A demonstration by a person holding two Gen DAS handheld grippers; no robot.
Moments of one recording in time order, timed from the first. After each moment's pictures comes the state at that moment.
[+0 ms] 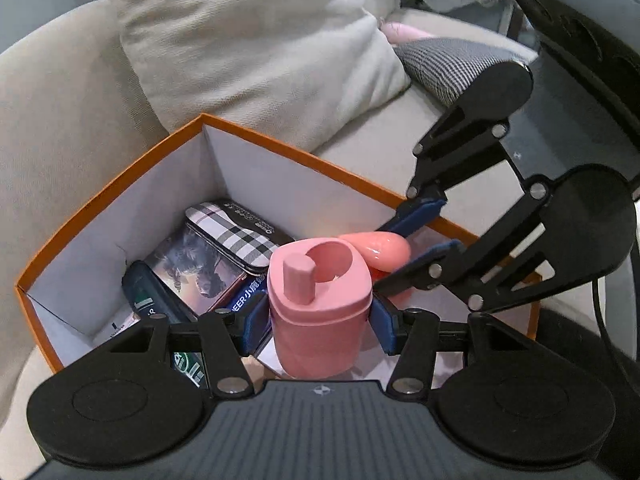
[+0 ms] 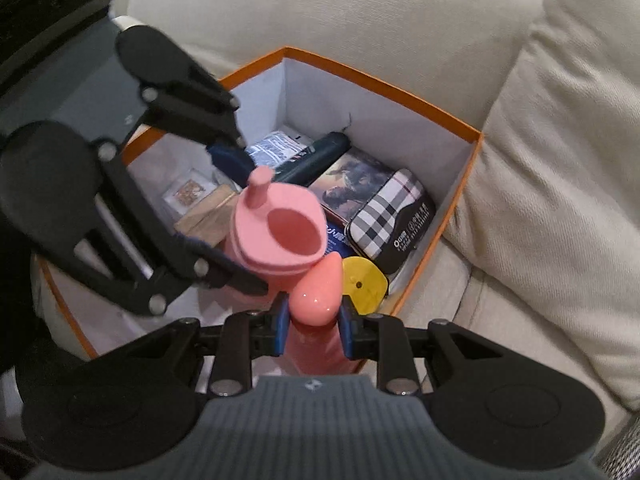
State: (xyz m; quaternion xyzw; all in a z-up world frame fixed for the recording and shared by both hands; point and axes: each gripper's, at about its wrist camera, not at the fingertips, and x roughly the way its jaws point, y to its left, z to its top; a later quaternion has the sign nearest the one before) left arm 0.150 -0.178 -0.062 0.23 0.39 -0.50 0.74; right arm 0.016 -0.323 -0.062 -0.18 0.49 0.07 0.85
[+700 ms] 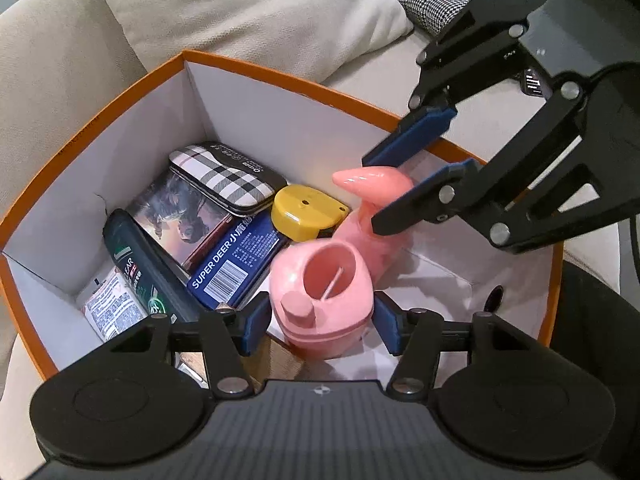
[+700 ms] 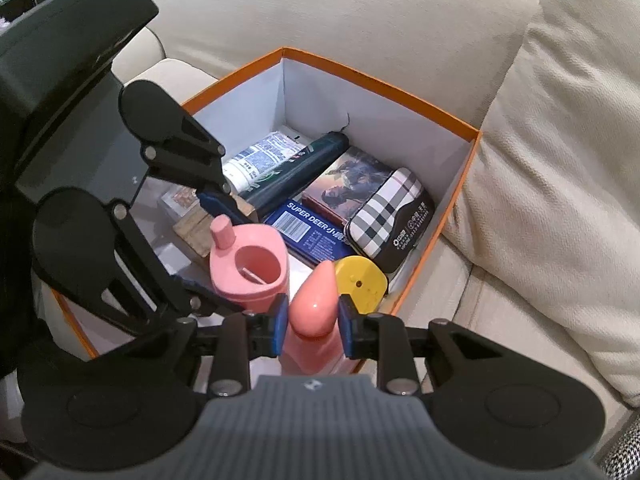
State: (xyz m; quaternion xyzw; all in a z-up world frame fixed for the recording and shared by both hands) left arm 0.141 -0.185 -0.087 0.28 0.43 -0.48 0.71; right arm 0.017 -0.320 -0.063 -0.17 0.48 0.06 0.86
